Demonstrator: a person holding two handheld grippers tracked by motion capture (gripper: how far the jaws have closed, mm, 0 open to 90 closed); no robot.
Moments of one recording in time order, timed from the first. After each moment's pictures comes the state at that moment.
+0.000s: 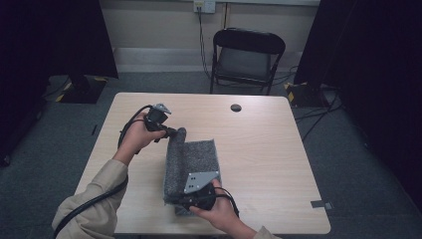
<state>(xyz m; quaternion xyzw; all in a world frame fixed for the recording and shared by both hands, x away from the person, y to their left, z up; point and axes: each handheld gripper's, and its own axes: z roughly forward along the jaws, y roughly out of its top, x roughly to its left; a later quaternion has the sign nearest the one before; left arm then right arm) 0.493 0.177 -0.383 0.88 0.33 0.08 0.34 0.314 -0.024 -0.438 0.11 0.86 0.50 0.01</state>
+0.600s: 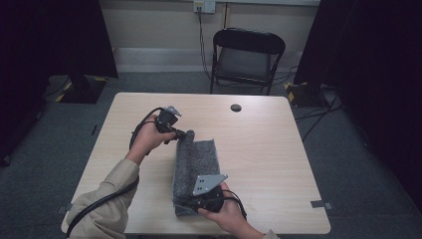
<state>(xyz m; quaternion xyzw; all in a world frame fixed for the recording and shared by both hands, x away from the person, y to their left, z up) 0.499 0.151 -0.397 0.88 0.33 0.06 0.34 0.314 -0.045 -0.450 0.12 0.86 0.49 0.01</state>
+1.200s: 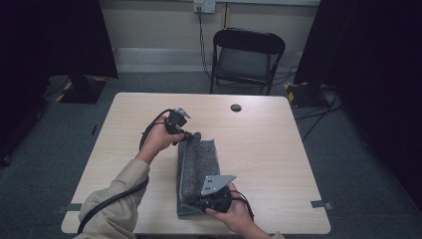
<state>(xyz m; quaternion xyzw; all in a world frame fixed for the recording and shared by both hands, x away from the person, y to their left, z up) 0.504 0.125 -0.406 0.89 0.32 0.05 0.33 0.314 -0.065 -0.454 0.13 0.86 0.49 0.02</state>
